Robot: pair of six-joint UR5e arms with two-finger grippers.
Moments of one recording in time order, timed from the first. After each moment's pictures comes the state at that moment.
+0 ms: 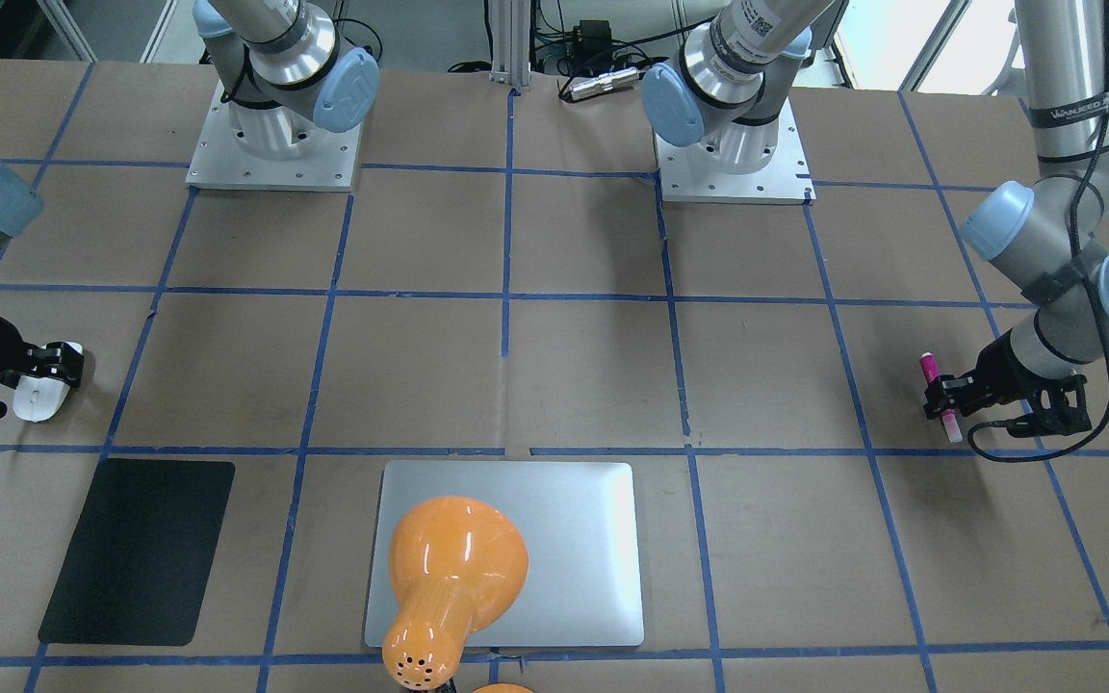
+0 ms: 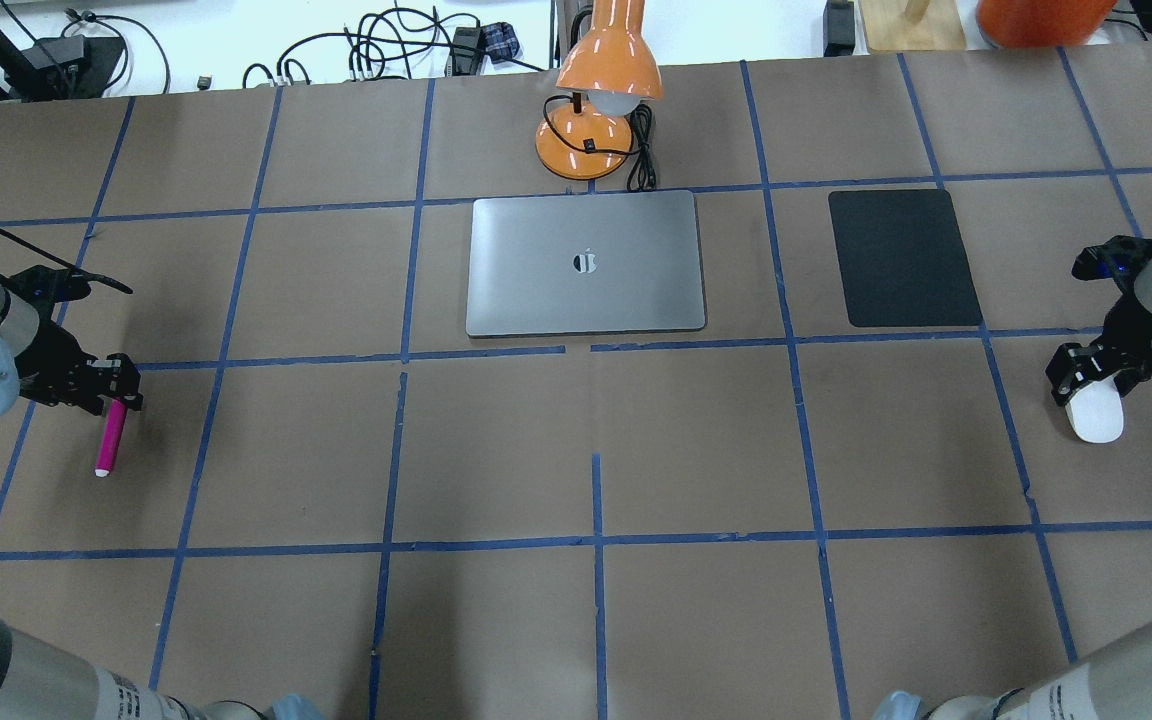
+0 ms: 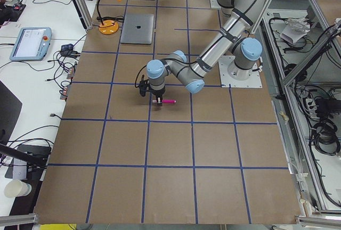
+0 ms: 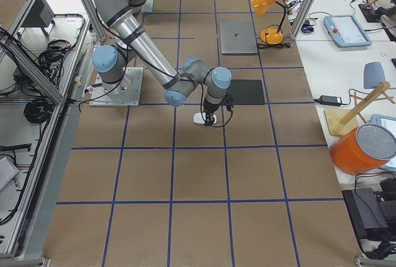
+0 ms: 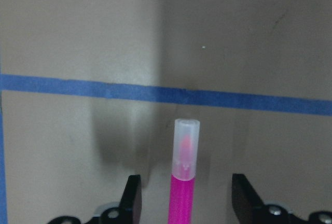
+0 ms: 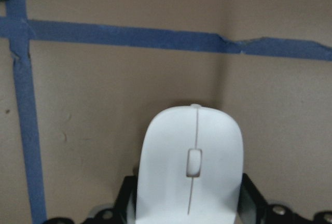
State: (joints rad) left arm -0.91 -1.97 -1.95 -0.84 1.59 0.57; right arm 0.97 -1.20 1.98 -2.26 -1.71 -0.68
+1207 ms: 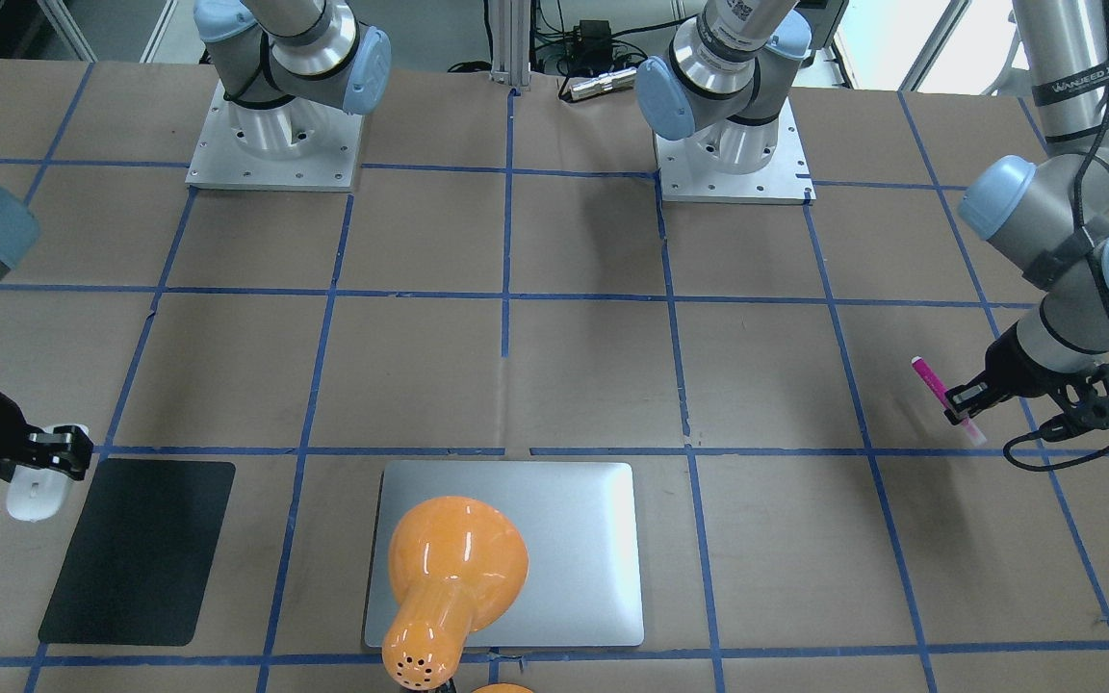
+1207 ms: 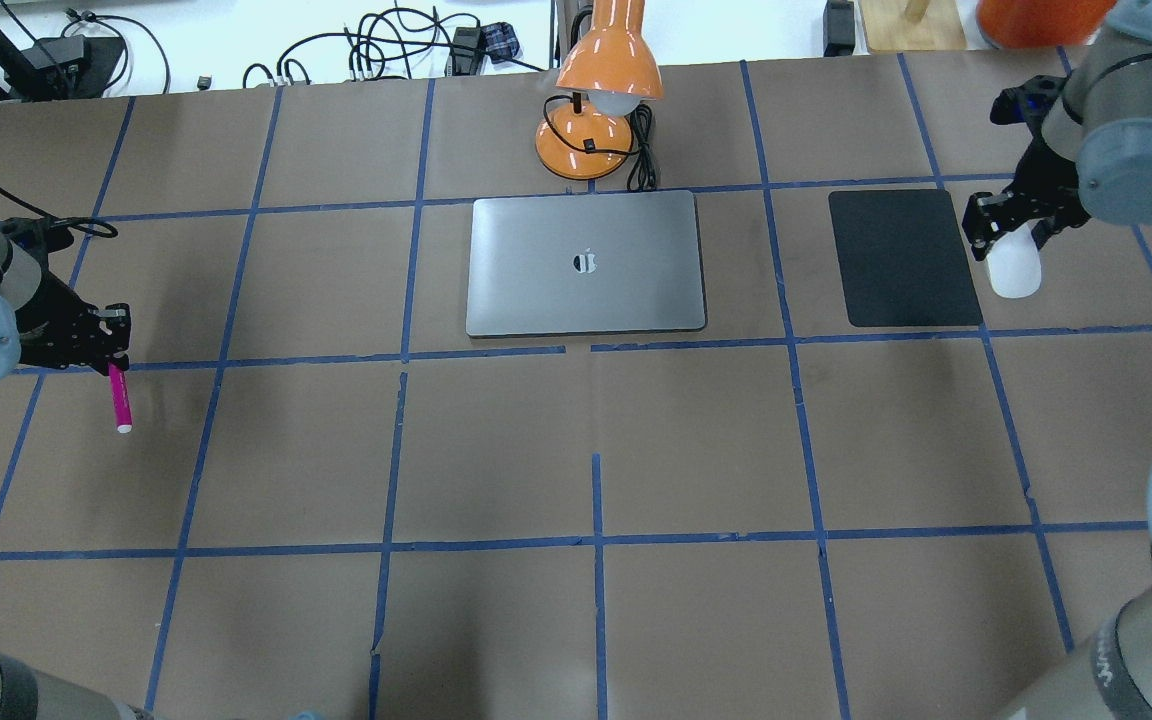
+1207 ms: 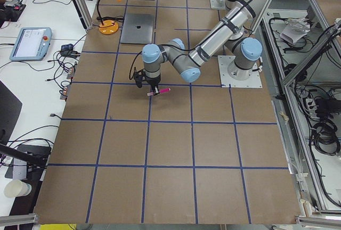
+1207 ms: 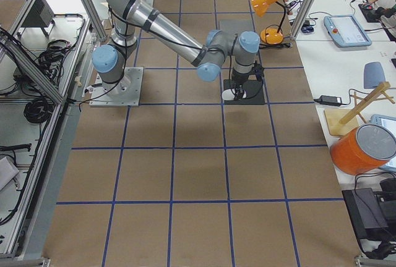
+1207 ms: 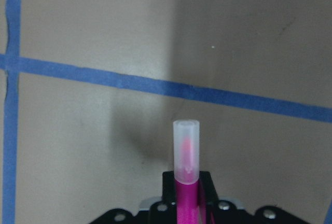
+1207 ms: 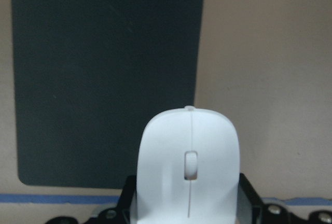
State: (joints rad) left arm -1.03 -1.88 -1.90 -0.89 1.62 0.16; right arm 1.26 -1.12 1.62 -2.07 -1.65 -0.37
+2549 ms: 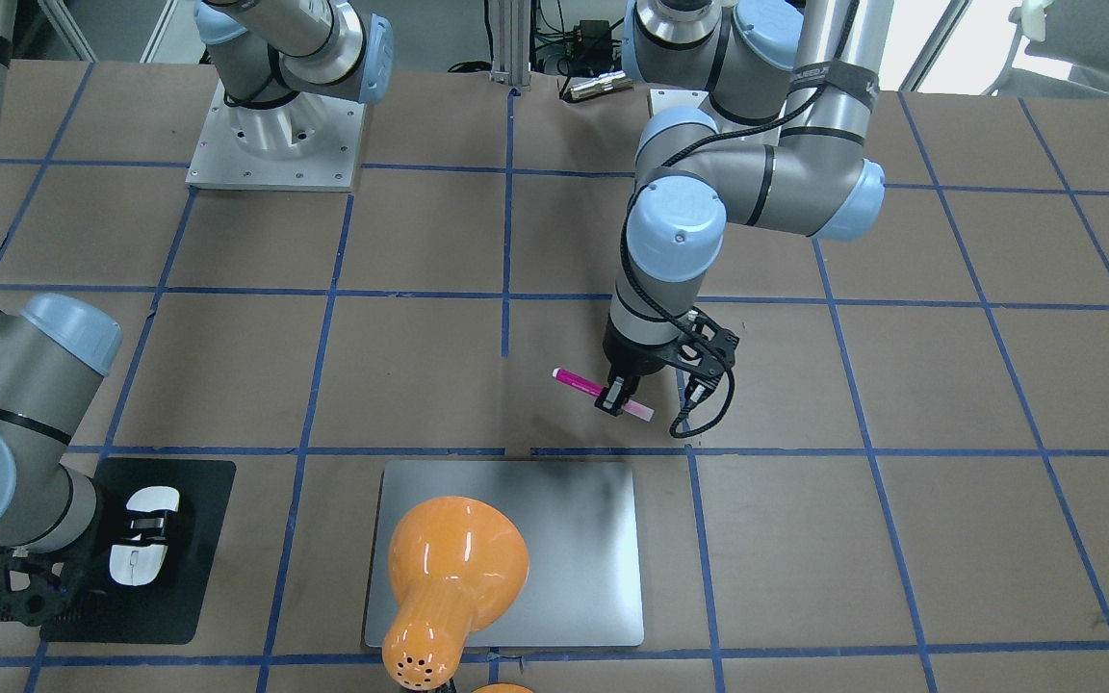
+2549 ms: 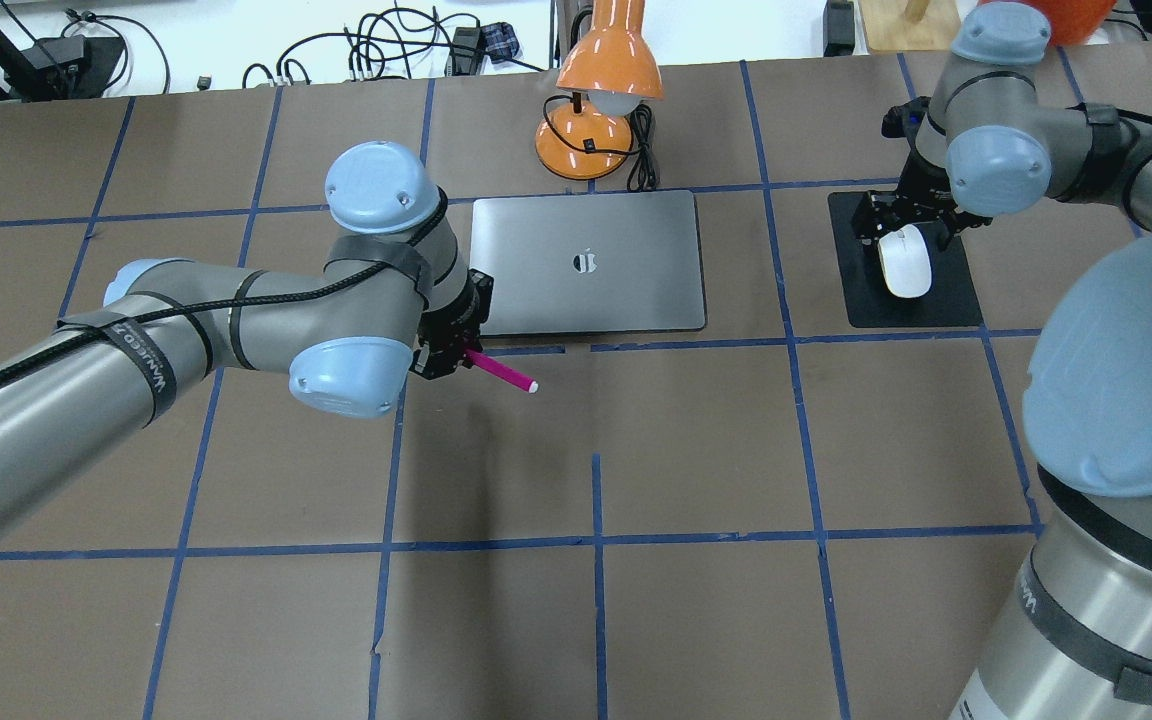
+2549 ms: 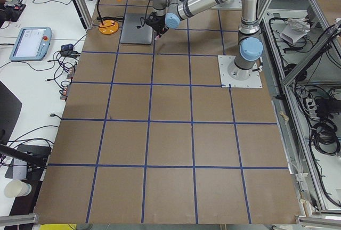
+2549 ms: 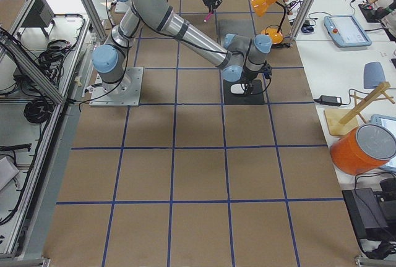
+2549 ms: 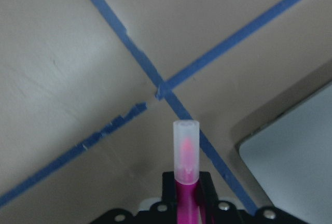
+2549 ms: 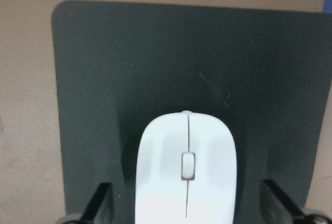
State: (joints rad) left arm -1.79 -1.88 -1.91 -0.88 1.56 -1.31; right arm 1.35 -0.93 1.50 -2.07 -1.64 -0.24
